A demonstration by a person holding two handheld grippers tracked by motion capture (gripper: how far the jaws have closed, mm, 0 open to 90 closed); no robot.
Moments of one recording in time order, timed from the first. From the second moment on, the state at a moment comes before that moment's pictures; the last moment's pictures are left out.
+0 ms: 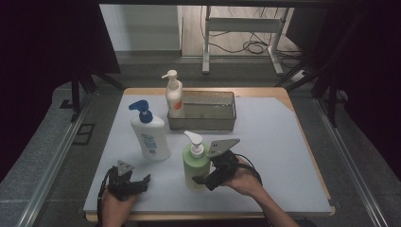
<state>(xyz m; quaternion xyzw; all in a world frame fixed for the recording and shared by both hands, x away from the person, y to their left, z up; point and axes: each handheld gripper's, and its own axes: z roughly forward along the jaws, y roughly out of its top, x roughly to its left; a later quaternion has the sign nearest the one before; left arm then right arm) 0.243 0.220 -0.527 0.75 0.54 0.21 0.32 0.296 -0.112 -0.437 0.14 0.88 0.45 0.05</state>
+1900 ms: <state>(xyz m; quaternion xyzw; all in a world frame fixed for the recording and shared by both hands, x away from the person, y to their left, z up) 0.243 0.220 -0.527 0.75 0.54 0.21 0.32 0.339 -0.113 -0.403 0.22 0.86 0.44 0.12</state>
